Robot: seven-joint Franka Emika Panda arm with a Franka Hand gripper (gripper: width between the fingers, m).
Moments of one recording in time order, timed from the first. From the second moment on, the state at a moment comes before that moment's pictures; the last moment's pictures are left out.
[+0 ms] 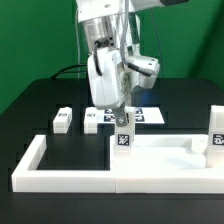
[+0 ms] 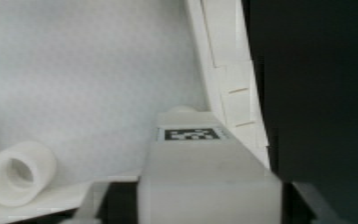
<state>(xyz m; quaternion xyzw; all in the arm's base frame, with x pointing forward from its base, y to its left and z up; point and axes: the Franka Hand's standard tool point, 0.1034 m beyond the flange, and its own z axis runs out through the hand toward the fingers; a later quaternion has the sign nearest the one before) 0.636 -0.055 0.108 -0.63 0.77 0.02 0.10</state>
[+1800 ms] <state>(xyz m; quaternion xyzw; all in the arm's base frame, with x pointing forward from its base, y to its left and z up) 0.636 -0.068 0.110 -0.85 0.51 -0.01 0.08</state>
